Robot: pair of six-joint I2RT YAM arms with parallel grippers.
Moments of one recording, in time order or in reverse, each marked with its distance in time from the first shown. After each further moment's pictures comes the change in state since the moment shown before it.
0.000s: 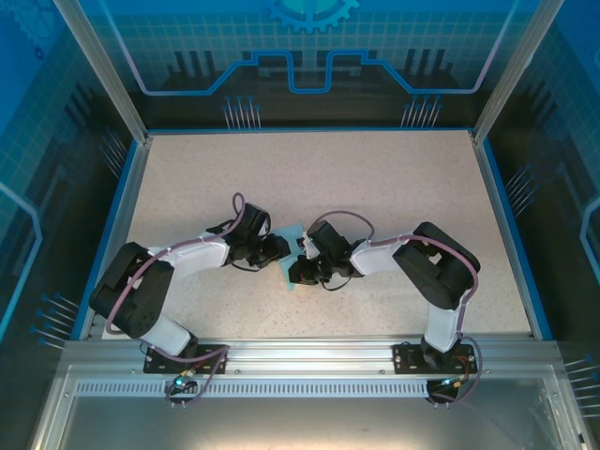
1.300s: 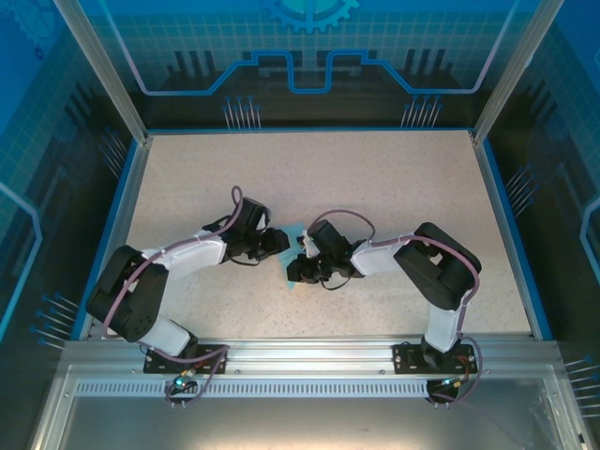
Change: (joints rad) left arm 0.022 -0.047 0.011 0.010 0.002 0.090; right arm -0.002 -0.006 -0.005 0.031 0.010 0.003
